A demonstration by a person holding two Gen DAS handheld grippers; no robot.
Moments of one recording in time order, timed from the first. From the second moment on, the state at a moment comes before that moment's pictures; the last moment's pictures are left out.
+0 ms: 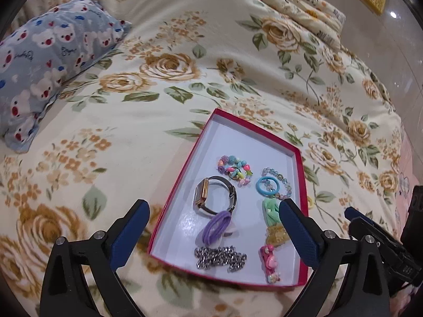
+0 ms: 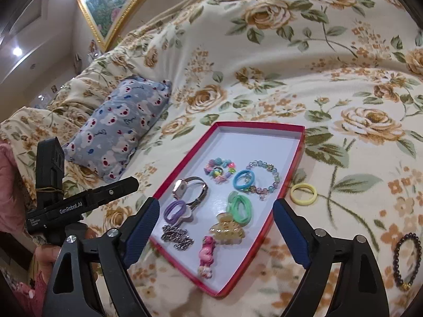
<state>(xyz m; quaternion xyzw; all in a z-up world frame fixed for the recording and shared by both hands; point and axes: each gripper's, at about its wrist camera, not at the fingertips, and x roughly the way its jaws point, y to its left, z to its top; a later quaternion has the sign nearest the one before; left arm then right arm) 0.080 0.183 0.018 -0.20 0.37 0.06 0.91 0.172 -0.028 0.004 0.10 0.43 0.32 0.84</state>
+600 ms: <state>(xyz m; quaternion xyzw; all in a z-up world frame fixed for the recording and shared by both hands) -0.003 0.150 0.015 -0.09 0.34 0.07 0.93 0.110 -0.035 0.007 0.03 0.41 0.30 0.86</state>
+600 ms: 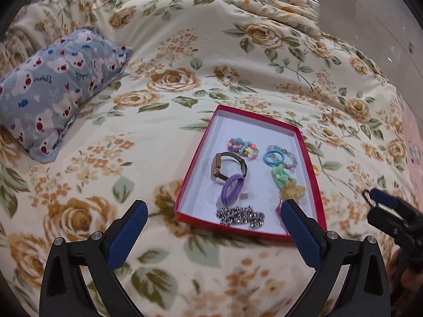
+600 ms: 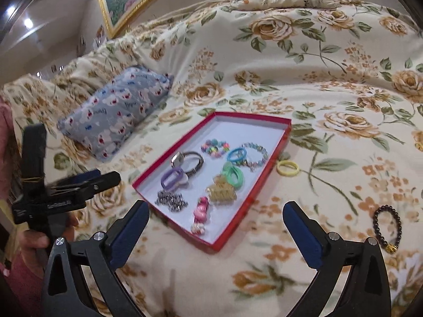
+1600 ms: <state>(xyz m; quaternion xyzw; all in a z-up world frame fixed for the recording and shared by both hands) -0.019 0.124 0.002 -0.06 0.35 0.12 0.93 0.088 -0.029 -0.010 -0.01 0.41 0.27 0.87</state>
